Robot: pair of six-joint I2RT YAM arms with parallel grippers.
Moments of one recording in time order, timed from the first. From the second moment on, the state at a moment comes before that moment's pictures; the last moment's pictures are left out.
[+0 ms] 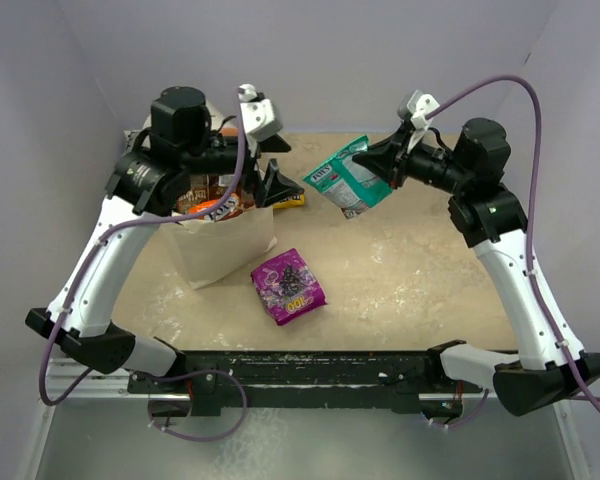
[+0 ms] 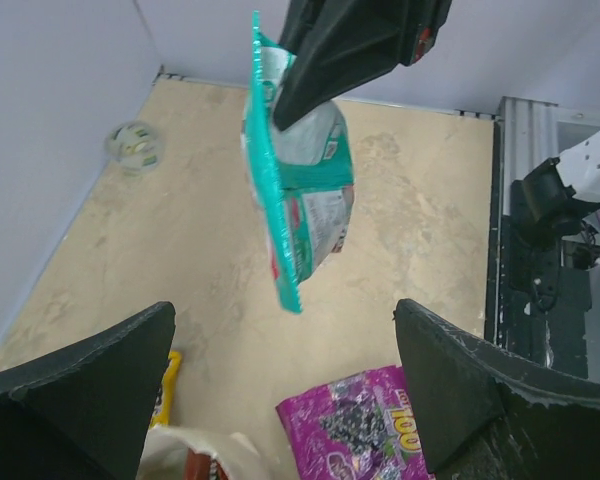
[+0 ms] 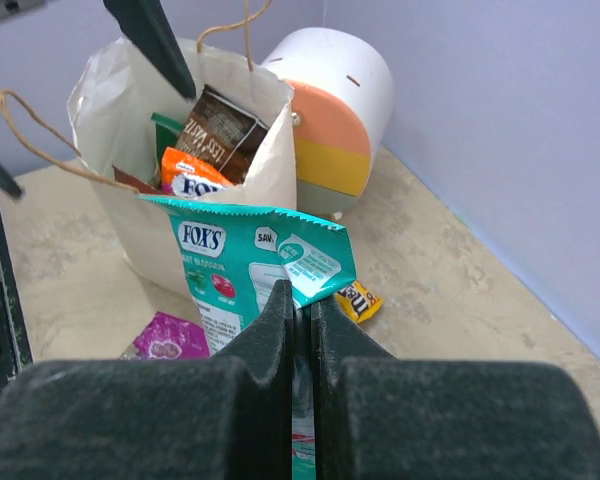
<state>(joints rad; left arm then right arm) -0.49 1.42 1.89 -0.76 0.74 0.27 0.29 1.19 1.45 -0.33 -0.70 -0.13</state>
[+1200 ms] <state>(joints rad) -0.62 1.48 1.63 -0.24 0.78 -0.02 0.22 1.15 1.37 -0.11 -0.85 0.13</state>
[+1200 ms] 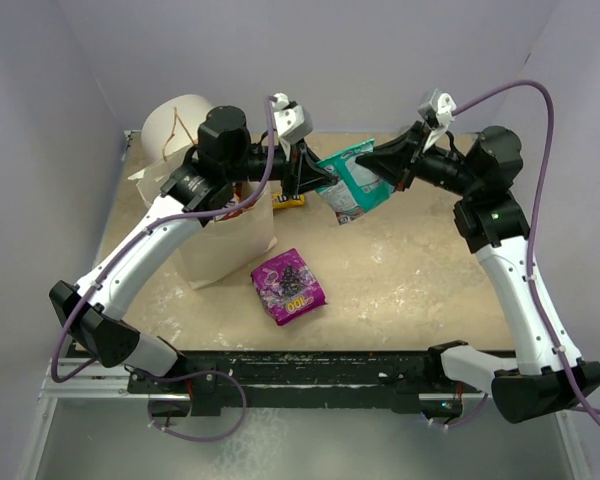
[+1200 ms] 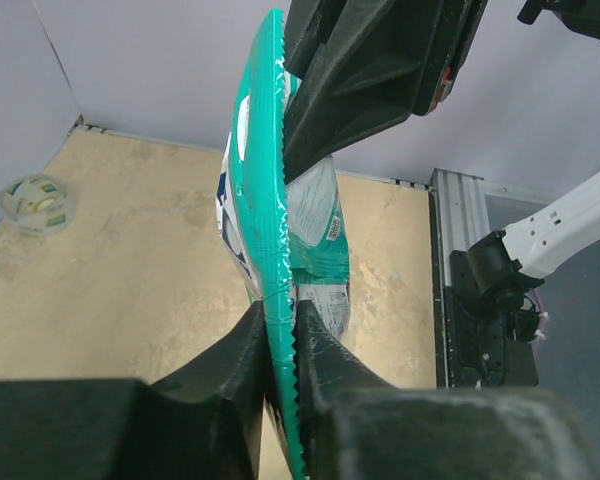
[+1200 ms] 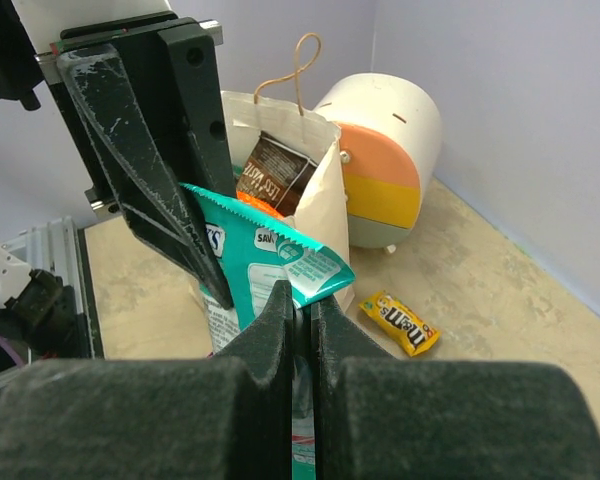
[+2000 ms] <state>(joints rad) -0.50 1.35 1.66 -0.41 0.75 0.12 0.18 0.97 1.10 -0.32 -0.85 -0.29</state>
